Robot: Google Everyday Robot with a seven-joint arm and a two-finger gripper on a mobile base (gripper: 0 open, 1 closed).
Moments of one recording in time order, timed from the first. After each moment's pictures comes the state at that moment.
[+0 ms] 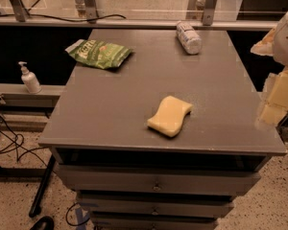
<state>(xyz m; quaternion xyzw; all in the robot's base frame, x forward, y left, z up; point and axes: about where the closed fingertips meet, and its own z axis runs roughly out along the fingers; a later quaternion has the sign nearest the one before) 0.438 -0.217 0.976 -0.60 0.78 -0.03 0.16</state>
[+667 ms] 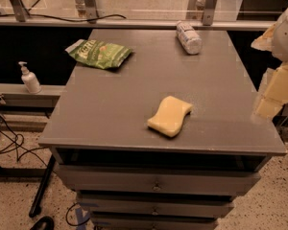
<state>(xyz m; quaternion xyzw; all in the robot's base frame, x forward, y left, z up) 0.450 -0.218 0.979 -0.59 0.78 -0.04 0.18</state>
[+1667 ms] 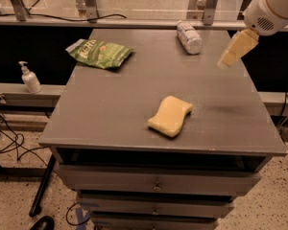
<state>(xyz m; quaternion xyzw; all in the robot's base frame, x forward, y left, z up) 0.638 -0.249 0.965 -0.48 0.82 -0.07 0.31</state>
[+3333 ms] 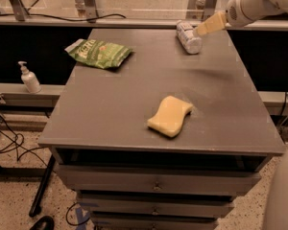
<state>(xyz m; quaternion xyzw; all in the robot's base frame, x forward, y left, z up) 0.781 -0.252 0.948 -0.22 0.87 0.02 0.43</state>
